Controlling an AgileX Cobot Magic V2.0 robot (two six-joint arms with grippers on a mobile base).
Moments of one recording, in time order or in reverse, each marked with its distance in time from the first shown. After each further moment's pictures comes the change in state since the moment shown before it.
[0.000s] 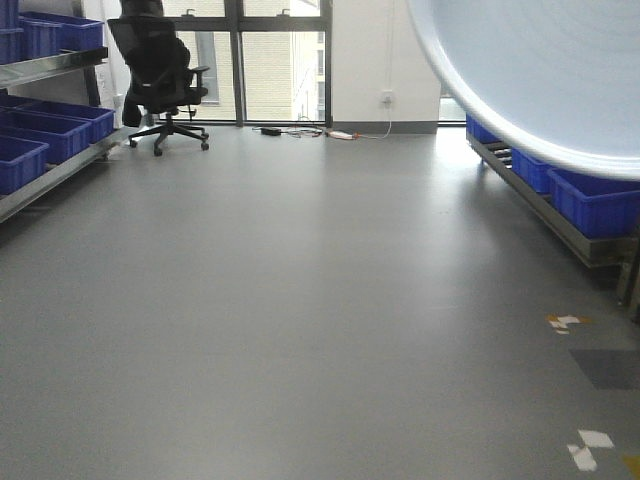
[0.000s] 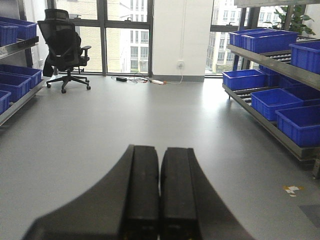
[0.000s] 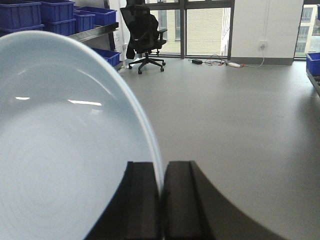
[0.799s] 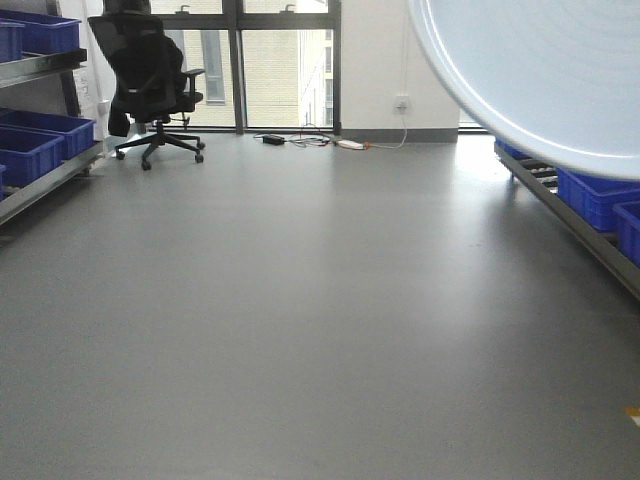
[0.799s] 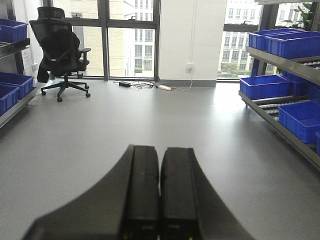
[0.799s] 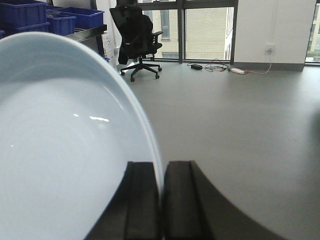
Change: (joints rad) left arm 0.000 0.000 0.000 0.000 0.000 0.000; right arm 0.000 0.000 0.000 0.000 0.000 0.000
